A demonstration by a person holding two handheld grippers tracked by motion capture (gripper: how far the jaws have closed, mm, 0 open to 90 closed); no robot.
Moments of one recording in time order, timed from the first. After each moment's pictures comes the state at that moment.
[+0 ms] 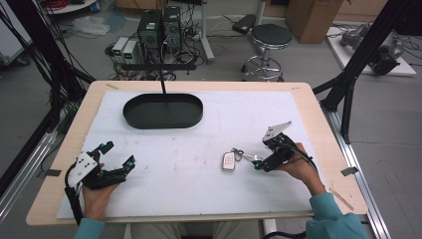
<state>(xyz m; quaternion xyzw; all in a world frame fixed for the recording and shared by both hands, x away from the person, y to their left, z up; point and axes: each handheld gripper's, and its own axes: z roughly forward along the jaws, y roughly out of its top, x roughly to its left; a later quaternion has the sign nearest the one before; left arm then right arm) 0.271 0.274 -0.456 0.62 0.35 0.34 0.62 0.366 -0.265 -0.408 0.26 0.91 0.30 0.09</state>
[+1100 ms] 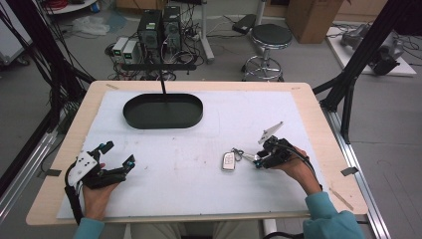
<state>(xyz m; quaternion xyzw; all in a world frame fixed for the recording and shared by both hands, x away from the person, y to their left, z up) 0.273 0.275 -0.456 0.62 0.36 0.34 0.61 0.370 -0.258 -0.415 0.25 0.94 0.24 0.05</state>
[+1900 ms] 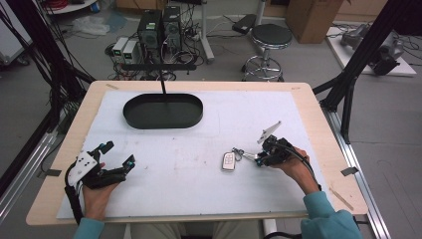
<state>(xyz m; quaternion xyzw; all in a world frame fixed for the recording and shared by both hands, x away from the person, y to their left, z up) 0.273 0.275 -0.456 0.62 0.36 0.34 0.61 0.372 -0.257 -0.416 0.25 0.94 0.22 0.06</state>
